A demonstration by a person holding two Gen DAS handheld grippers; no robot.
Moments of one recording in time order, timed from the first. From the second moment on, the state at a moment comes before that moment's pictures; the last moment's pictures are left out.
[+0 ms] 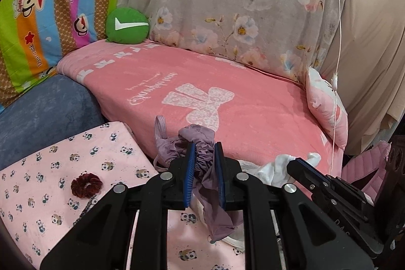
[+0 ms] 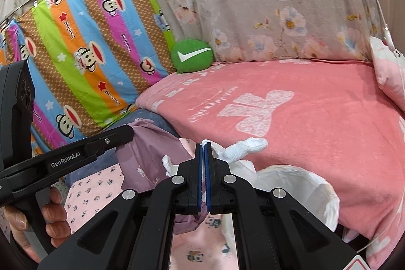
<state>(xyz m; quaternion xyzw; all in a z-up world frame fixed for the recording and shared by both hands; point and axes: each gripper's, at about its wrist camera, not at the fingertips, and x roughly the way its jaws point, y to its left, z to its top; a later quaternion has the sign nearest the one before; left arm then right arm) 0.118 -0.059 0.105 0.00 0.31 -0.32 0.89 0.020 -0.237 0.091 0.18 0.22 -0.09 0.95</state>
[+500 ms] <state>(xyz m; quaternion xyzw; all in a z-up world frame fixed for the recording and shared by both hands) 0.102 -0.108 0.093 0.01 0.30 -0.33 0.89 -0.001 -0.290 0.072 0.21 0.23 -0.14 0.94</state>
